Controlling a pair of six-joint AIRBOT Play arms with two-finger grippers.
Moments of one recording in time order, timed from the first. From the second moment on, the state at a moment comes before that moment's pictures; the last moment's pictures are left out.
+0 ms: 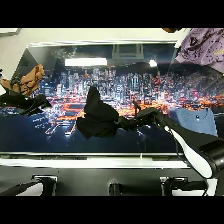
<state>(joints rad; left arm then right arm) 0.14 -1.26 1.21 1.25 -1.28 -1.70 0.31 -1.60 0.91 2.65 -0.85 -1.88</state>
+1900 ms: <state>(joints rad) 0.19 -0.96 1.85 1.10 -1.14 -1.53 0.29 -0.96 1.96 1.68 -1.17 -1.46</state>
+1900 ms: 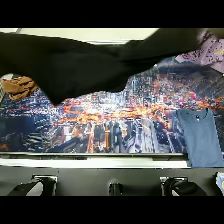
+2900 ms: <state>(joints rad) 0.08 -1.51 1.59 1.32 -1.07 -1.75 0.29 -1.82 2.01 1.74 -1.12 -1.25</state>
